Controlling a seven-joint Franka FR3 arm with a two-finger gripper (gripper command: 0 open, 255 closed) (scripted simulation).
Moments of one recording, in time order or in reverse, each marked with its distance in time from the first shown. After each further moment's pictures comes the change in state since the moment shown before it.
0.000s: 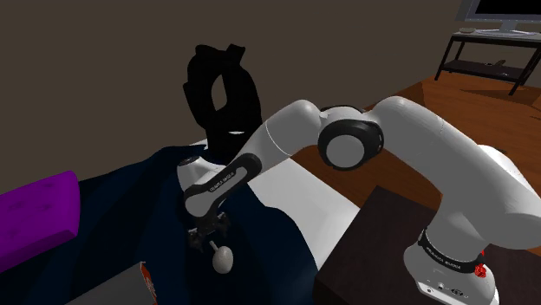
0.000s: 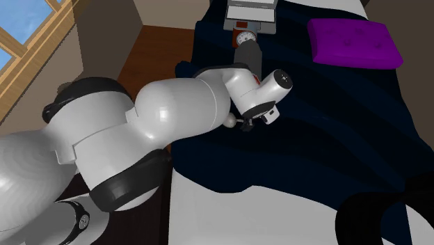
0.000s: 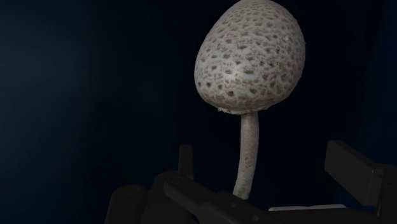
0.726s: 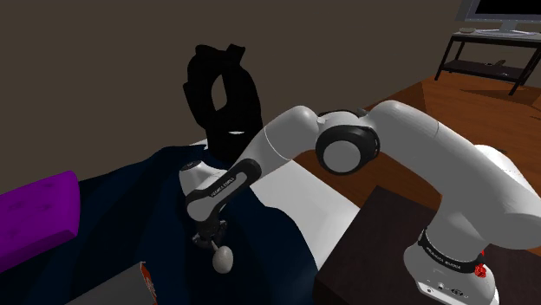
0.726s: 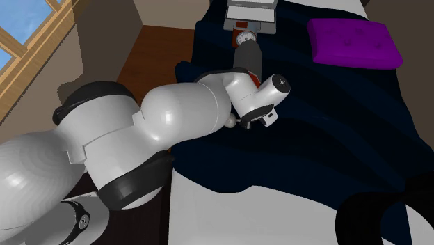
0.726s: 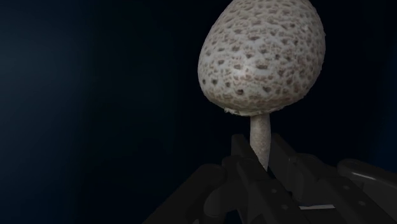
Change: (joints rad) arm 0.003 0.041 -0.004 0.023 -0.003 0.018 -0.005
